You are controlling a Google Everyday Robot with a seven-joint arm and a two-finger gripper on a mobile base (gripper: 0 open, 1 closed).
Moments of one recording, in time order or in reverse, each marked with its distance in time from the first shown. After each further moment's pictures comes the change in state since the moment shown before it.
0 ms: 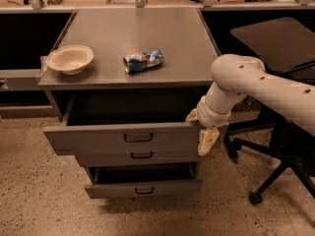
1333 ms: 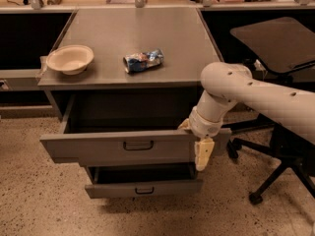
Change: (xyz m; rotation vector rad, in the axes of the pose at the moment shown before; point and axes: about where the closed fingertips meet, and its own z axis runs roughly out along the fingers) arm -0.022 0.031 0.022 -0.128 -0.030 -0.015
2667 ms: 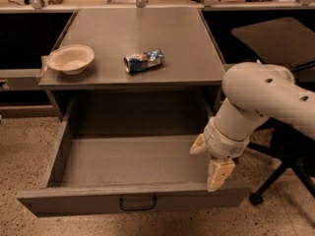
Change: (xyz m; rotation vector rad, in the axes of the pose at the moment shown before) arm -0.035 0.114 -0.059 0.033 0.033 0.024
